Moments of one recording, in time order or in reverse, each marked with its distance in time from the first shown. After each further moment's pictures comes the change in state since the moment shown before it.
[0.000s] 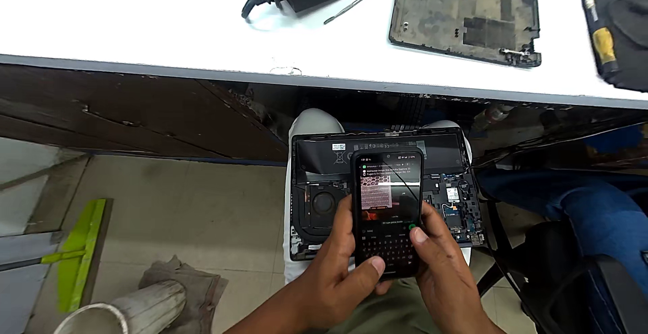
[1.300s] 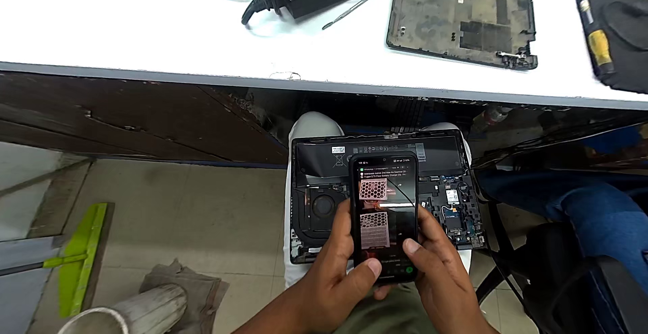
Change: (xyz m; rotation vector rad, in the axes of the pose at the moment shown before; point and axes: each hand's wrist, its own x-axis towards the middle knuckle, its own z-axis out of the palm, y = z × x) left_hand -0.001 -0.004 -0.001 0.054 0.024 0.018; right_hand -0.003 0.003 -0.001 0.000 -0.016 0.012
